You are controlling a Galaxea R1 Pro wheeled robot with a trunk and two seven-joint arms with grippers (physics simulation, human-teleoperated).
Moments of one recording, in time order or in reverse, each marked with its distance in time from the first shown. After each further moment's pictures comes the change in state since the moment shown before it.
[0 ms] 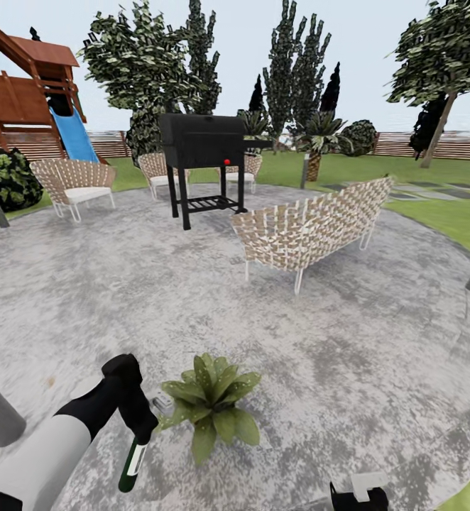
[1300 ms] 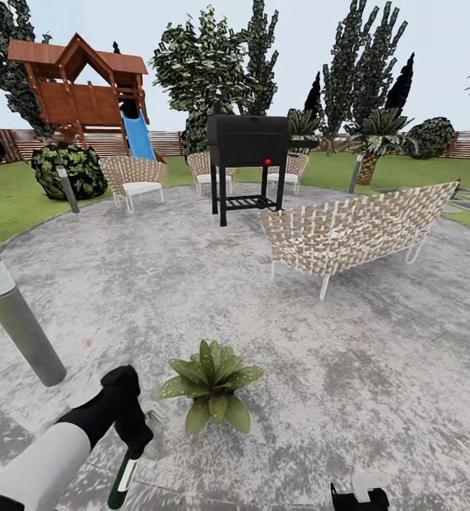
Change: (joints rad) left arm 0.019 -0.006 0.003 0.078 0.014 -0.001 0.090; right arm 0.000 -0.003 0.000 0.003 0.001 0.000 0.002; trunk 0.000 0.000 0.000
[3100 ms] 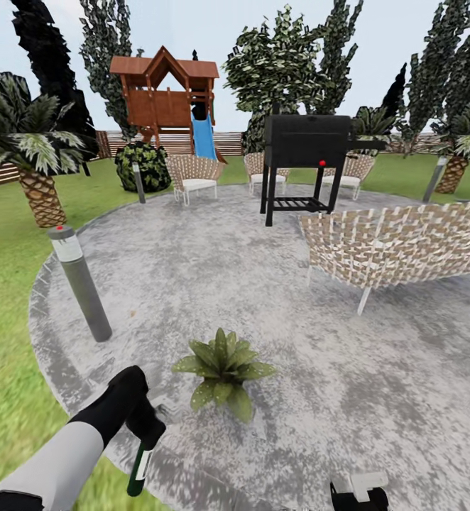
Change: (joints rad) left arm -0.006 -0.073 0.128 0.042 0.059 -0.007 0.181; right arm 0.000 0.003 0.000 -0.002 -0.001 0.000 -0.002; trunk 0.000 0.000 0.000
